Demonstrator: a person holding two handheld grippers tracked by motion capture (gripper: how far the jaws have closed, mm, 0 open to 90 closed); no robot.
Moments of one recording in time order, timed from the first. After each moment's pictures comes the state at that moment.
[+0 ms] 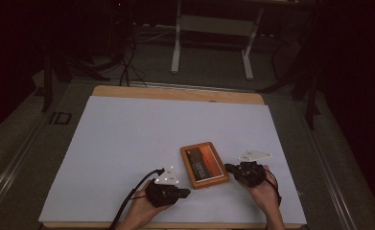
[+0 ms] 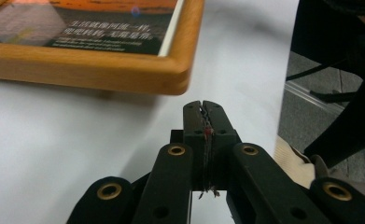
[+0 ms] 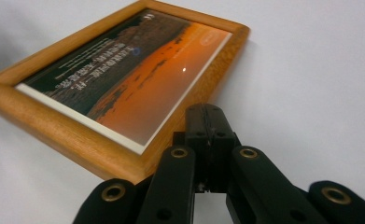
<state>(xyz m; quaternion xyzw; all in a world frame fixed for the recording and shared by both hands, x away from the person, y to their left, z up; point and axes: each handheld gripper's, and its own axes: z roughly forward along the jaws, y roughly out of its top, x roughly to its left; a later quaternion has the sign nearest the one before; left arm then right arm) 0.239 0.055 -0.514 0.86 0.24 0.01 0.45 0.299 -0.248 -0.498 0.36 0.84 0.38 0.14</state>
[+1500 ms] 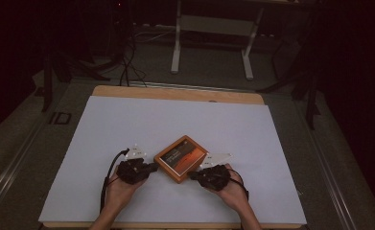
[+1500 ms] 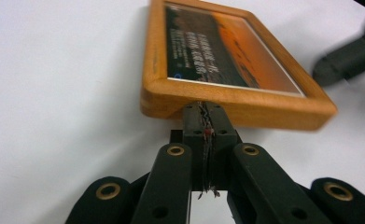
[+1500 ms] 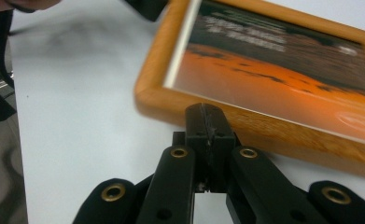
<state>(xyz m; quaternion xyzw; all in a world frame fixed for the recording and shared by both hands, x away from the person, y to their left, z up) 0.291 0.137 -0.508 0.80 0.41 0.09 0.43 0.294 -0.149 -0.504 0.22 0.88 0.41 0.06</state>
